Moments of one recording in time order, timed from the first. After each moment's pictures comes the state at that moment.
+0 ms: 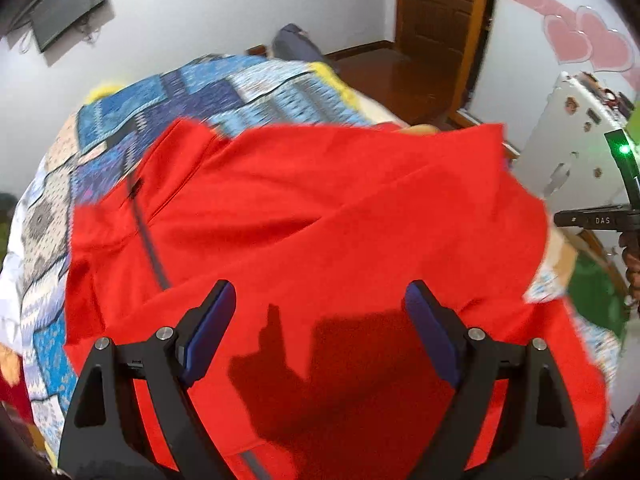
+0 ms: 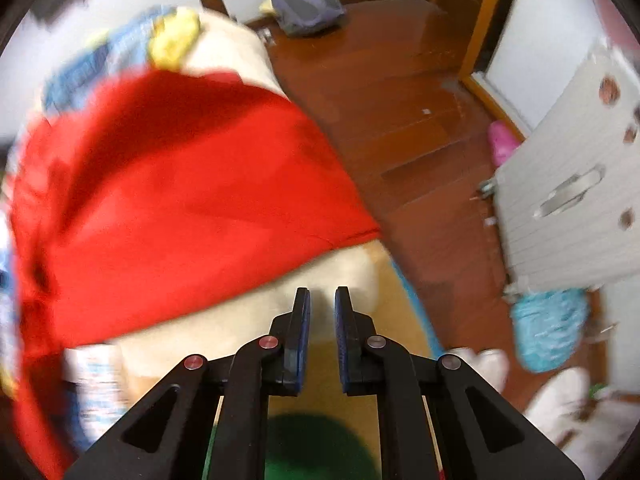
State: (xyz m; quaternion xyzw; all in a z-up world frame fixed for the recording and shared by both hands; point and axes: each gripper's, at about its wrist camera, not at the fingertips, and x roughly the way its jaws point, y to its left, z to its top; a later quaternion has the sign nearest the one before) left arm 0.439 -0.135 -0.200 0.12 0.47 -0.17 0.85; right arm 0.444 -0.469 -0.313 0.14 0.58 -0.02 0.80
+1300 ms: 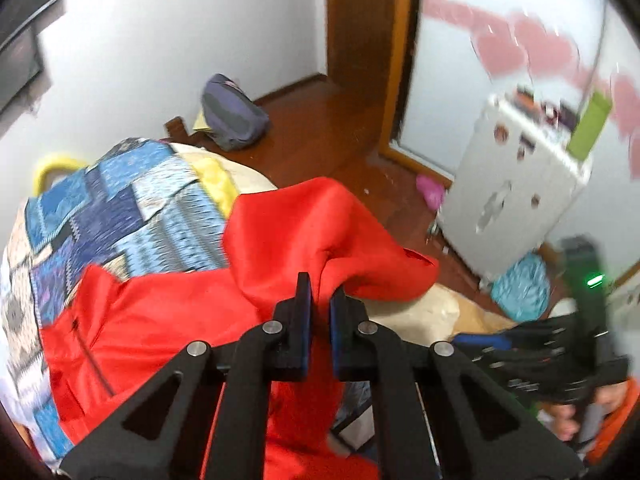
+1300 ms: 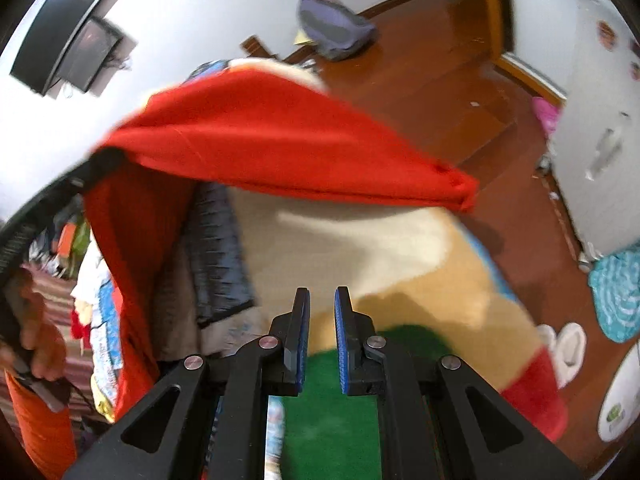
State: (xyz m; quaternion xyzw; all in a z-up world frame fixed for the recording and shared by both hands) left arm 0.455 -0.262 -0.118 0.12 0.42 -0.26 0.86; right arm 0.400 -0.451 -0.262 0.25 0.53 0.07 0.81
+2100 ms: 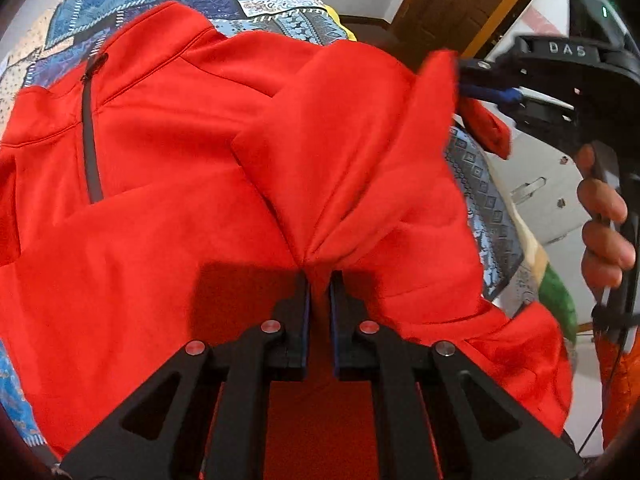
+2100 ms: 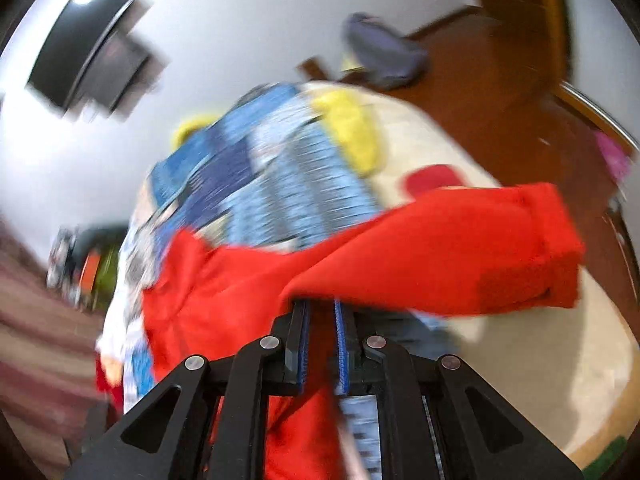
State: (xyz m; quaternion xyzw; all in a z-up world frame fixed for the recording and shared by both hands) left arm 0.452 -0.089 -0.262 -0.02 0.56 -0.21 0.80; right arm 0.550 -0.302 -0.239 0.26 0.47 0.11 0.83
